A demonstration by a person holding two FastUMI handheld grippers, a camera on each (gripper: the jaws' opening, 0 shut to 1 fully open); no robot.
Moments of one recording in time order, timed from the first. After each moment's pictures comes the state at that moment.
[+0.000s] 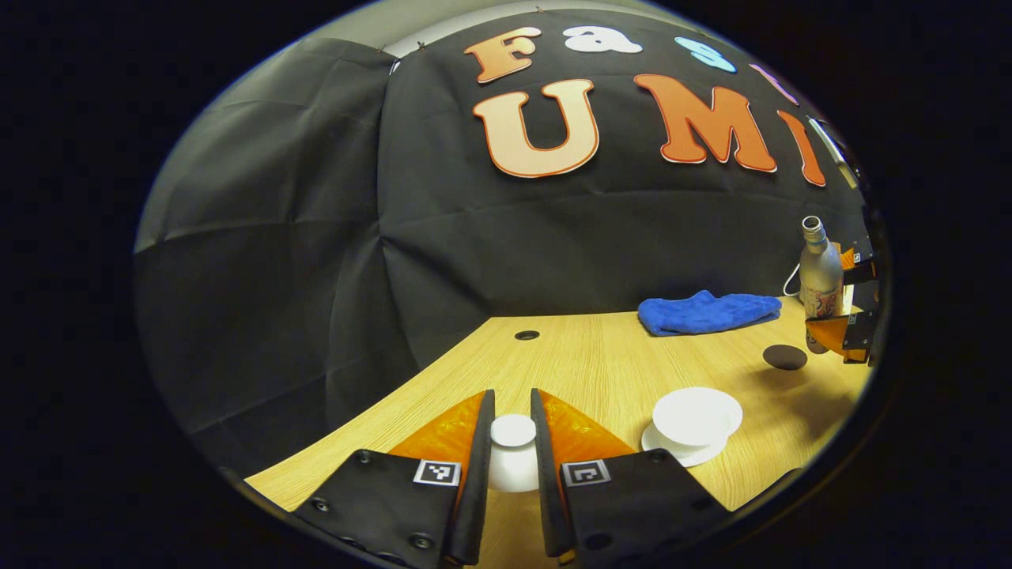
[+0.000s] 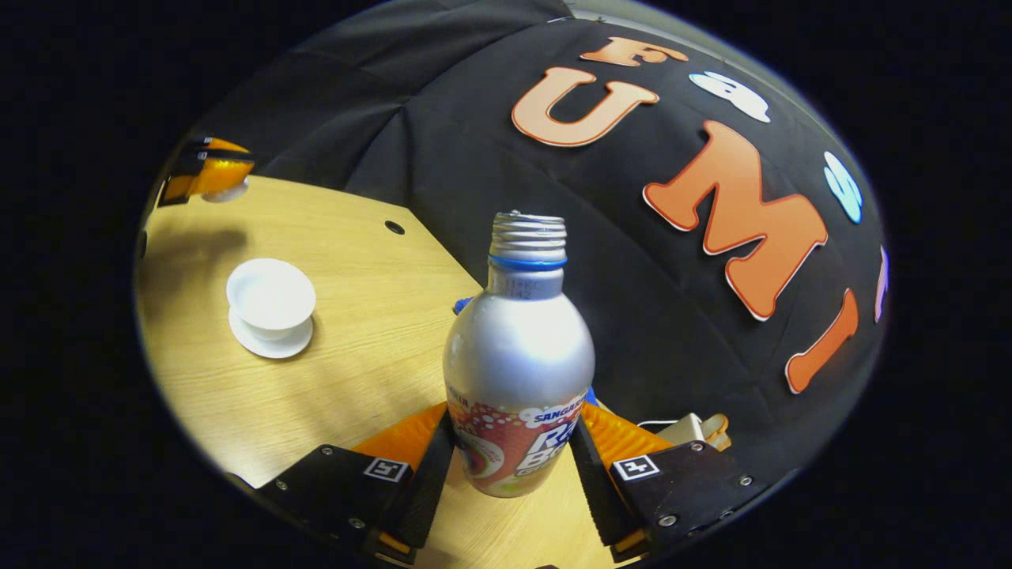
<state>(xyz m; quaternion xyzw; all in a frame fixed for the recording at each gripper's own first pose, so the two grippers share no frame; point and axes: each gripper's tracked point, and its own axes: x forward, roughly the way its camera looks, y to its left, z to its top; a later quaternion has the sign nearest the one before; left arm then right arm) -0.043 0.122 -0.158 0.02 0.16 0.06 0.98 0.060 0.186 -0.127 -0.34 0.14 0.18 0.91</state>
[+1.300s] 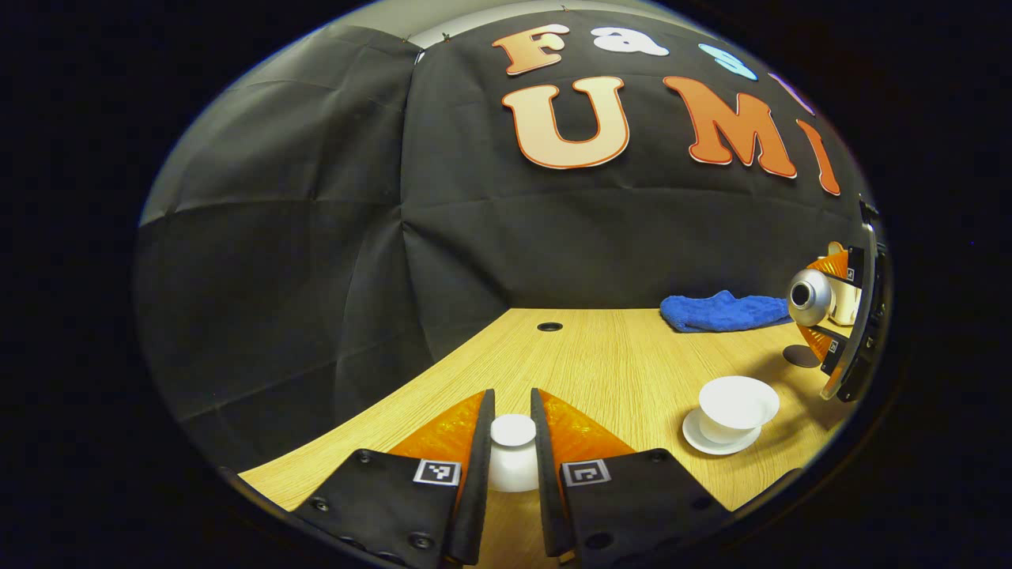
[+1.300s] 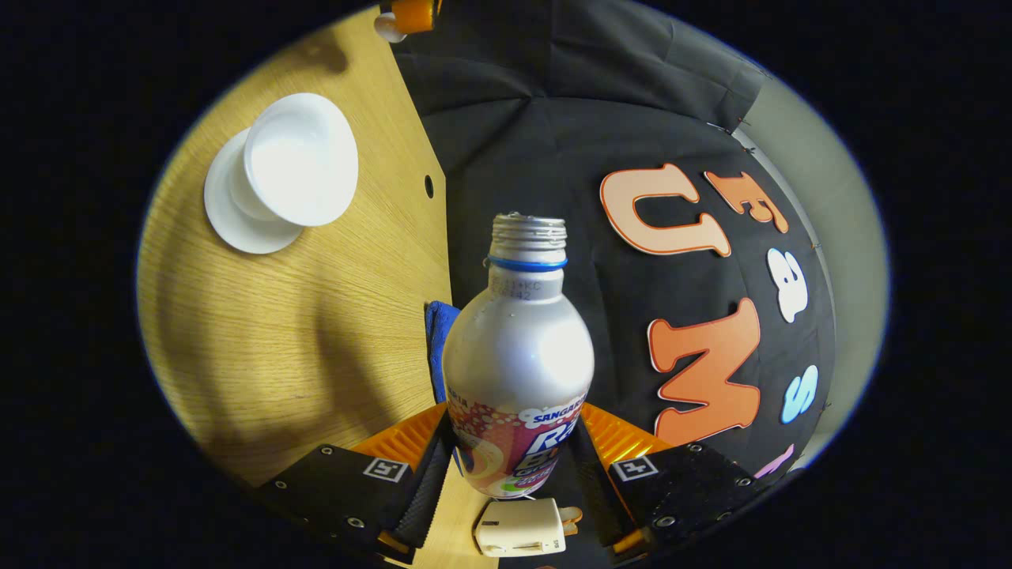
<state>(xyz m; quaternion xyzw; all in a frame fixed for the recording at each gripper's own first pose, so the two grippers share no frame) -0.042 0.156 -0.173 0.00 0.16 0.08 0.98 0.090 0.227 -0.128 -0.61 -0.05 0.13 0.78</state>
